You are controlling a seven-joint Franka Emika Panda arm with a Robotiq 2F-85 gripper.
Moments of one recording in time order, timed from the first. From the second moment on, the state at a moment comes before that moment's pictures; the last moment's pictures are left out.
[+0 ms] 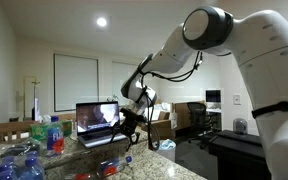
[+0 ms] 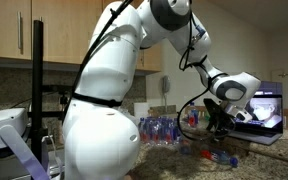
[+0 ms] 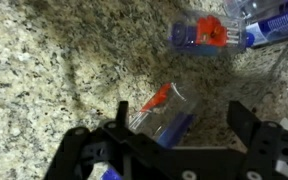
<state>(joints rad) -0.06 0.26 -0.06 -2.00 0.72 2.11 0.26</state>
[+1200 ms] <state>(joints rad) 0.00 0.11 -0.05 -2.18 0.75 2.42 0.76</state>
